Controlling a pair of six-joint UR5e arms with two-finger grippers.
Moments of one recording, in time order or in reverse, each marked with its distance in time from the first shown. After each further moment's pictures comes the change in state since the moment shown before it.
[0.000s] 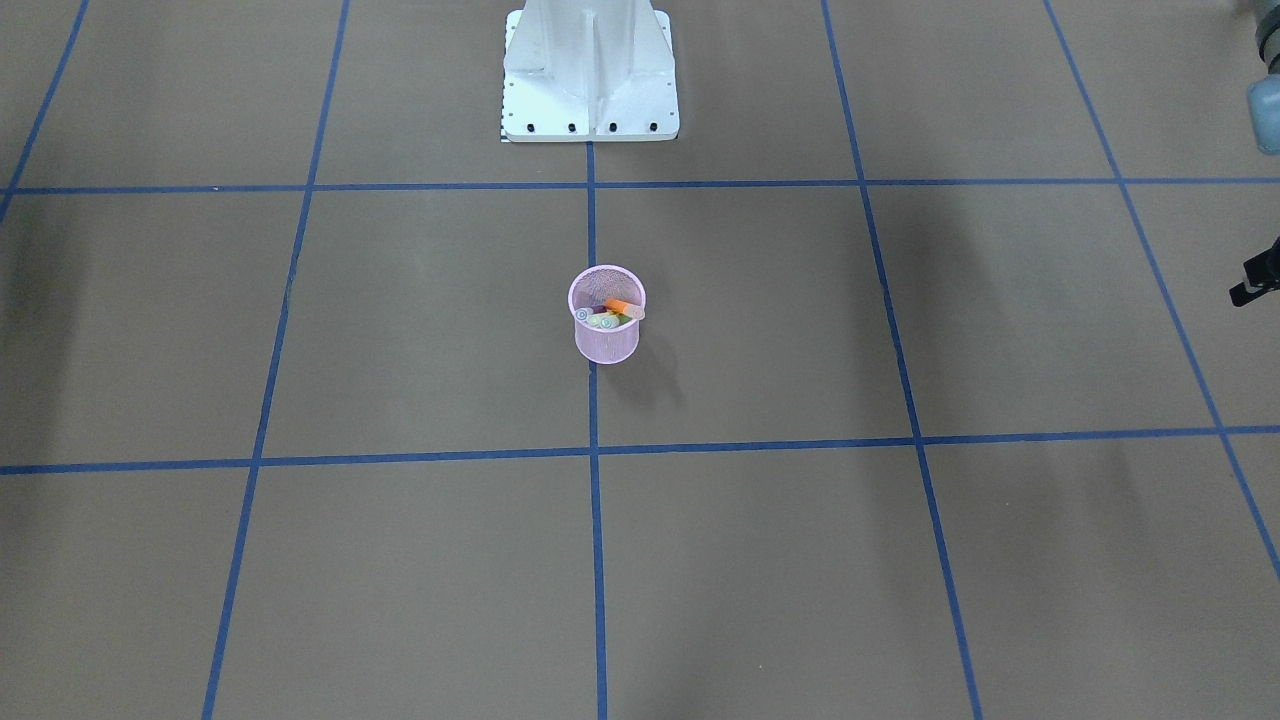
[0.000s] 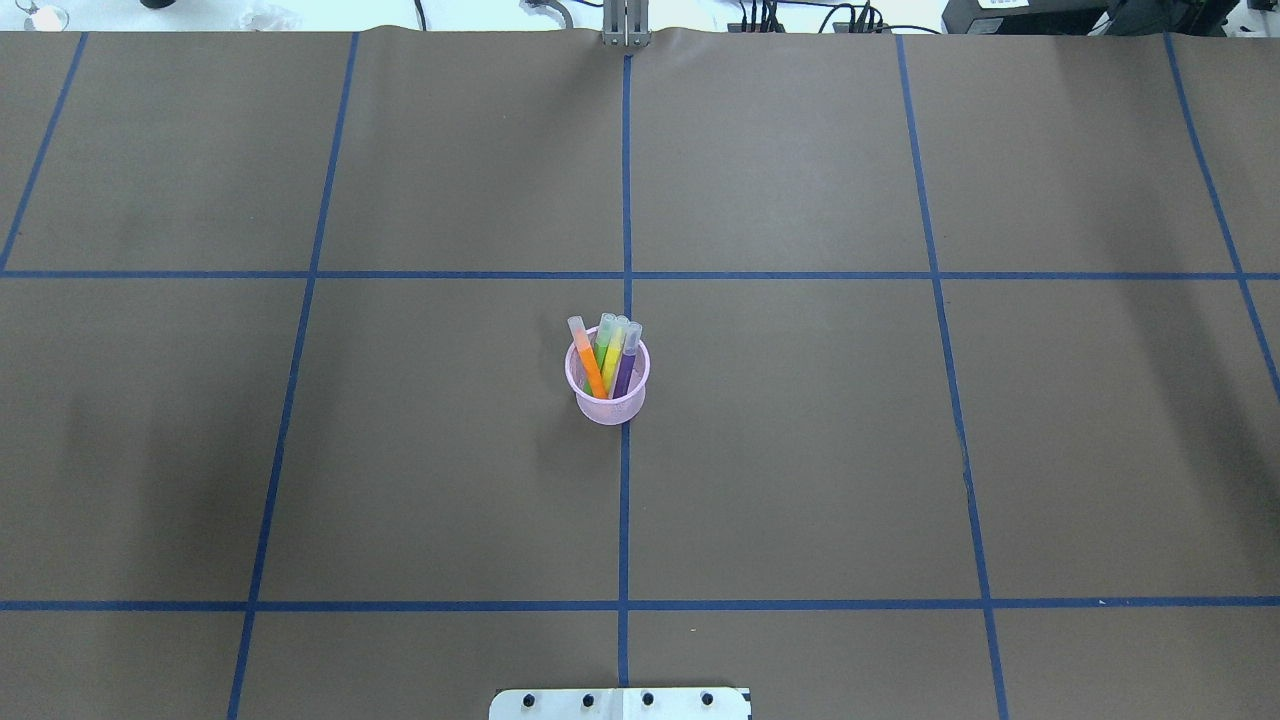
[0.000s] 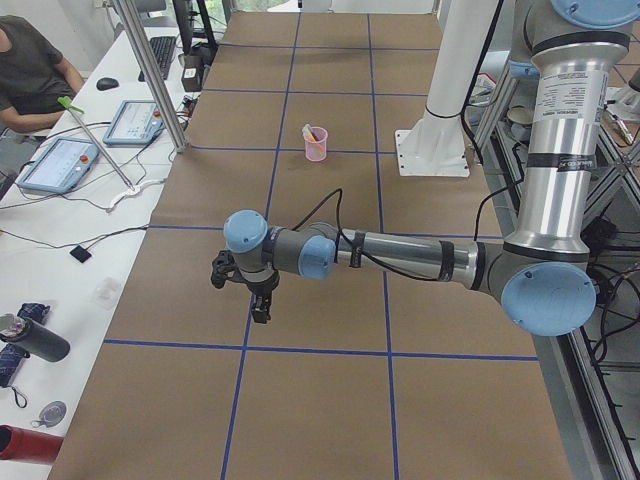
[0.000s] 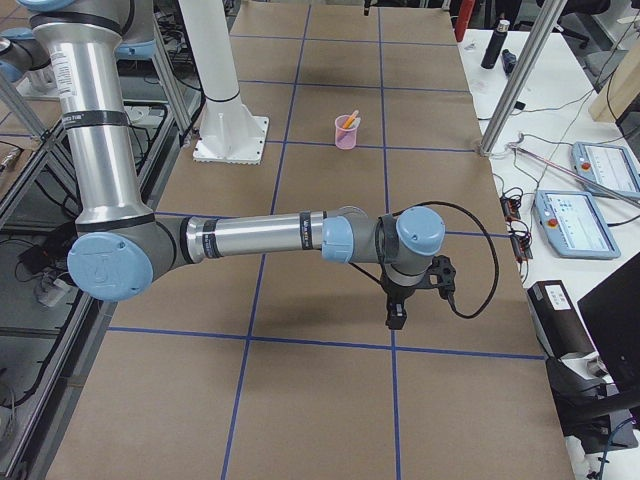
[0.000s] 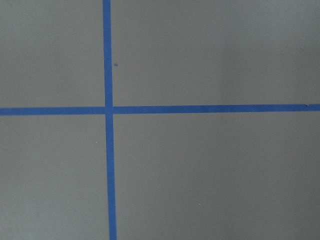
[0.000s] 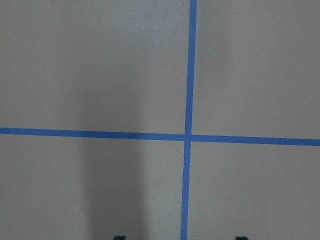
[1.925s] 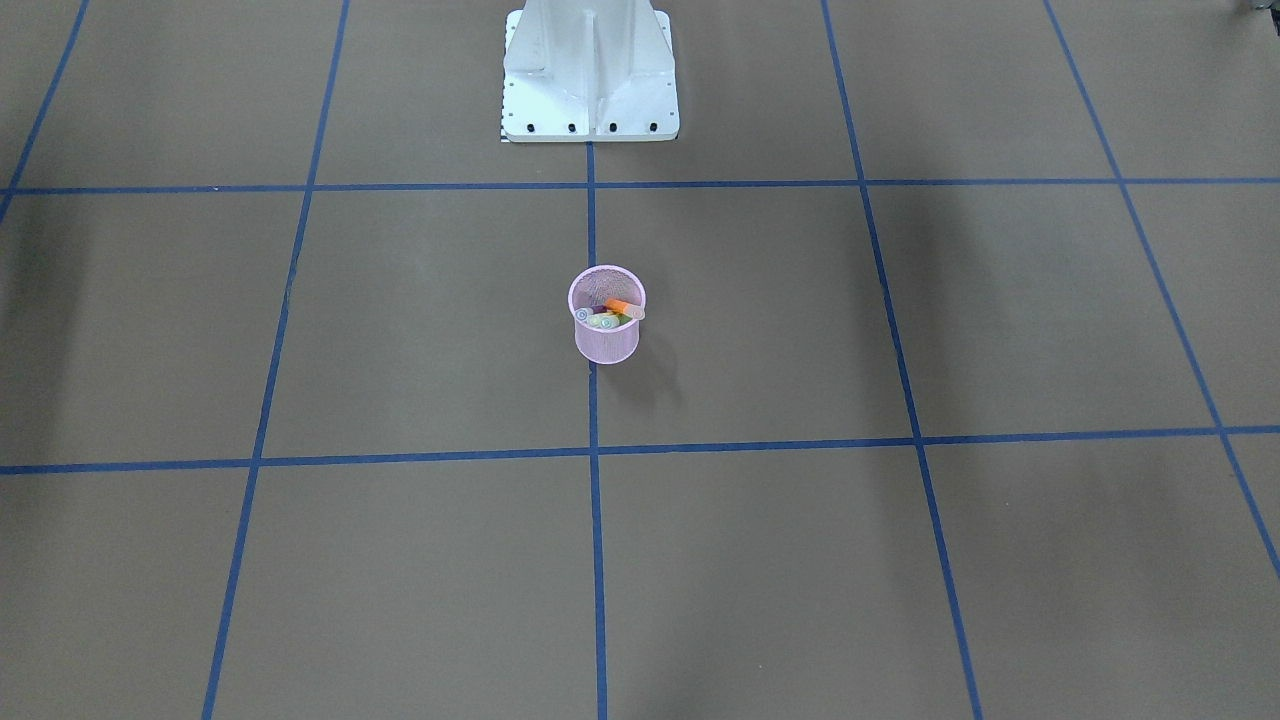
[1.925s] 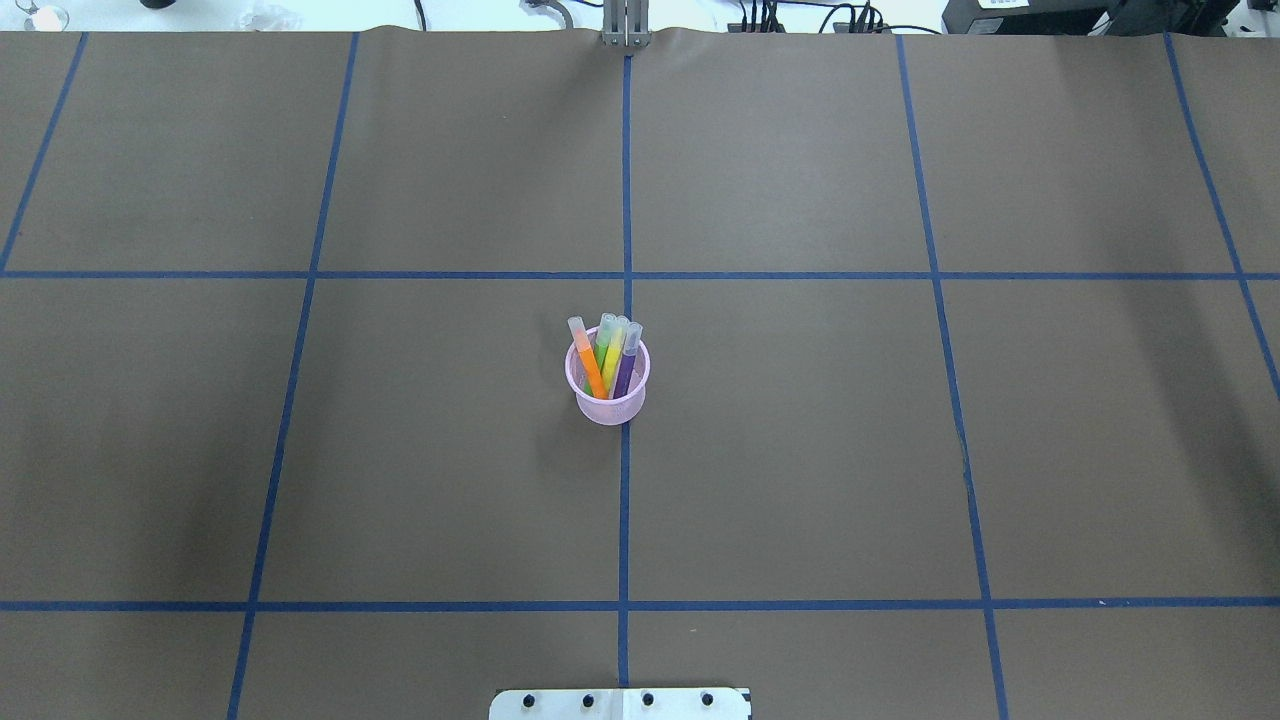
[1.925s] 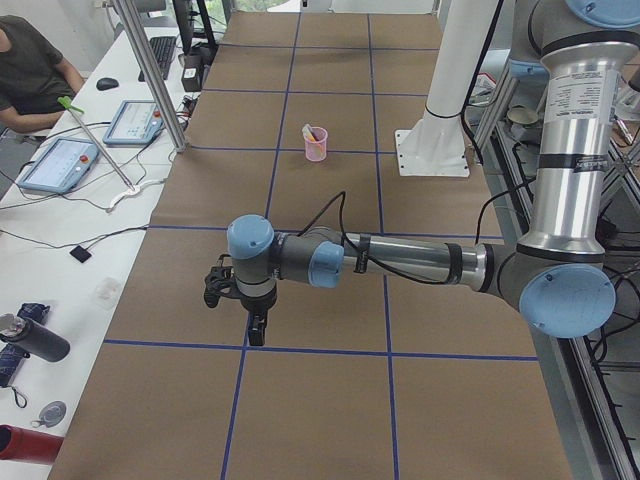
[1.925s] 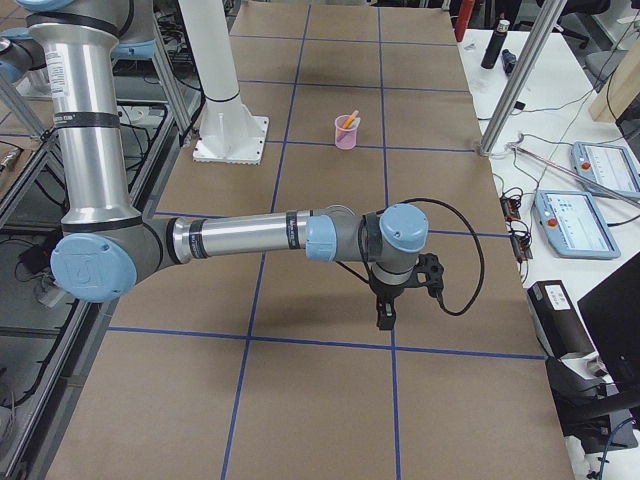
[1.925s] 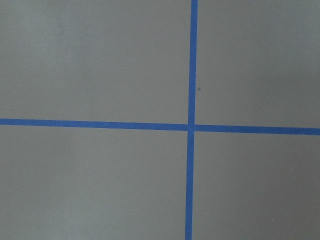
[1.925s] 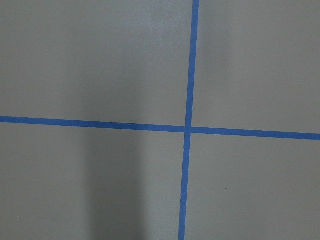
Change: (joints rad) left arm -0.069 0.019 -0.015 0.006 0.134 -0.064; right arm -0.006 -0.054 0.051 0.011 -0.031 -0.028
